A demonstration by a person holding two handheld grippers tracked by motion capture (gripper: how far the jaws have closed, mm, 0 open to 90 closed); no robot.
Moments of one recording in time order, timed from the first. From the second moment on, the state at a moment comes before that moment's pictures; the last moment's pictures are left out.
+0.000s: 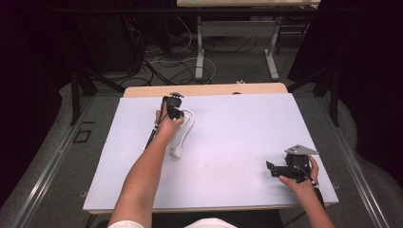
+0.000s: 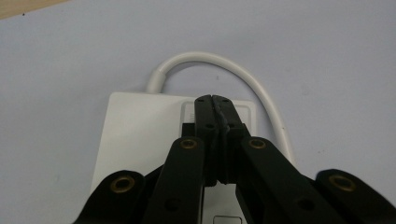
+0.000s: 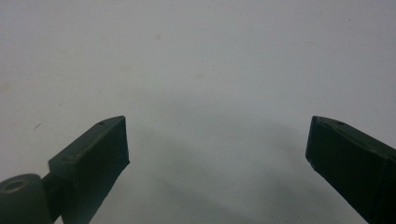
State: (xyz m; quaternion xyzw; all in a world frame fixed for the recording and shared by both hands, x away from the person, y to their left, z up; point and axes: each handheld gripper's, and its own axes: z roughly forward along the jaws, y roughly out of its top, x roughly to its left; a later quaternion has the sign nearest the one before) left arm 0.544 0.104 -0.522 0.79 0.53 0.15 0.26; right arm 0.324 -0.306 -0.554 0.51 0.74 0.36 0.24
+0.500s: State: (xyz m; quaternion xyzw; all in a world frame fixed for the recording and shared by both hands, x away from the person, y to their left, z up) left arm 0.539 0.109 -0.517 0.78 0.55 0.12 0.27; right arm 0.324 -0.307 -0.555 0.51 0.74 0.37 0.24
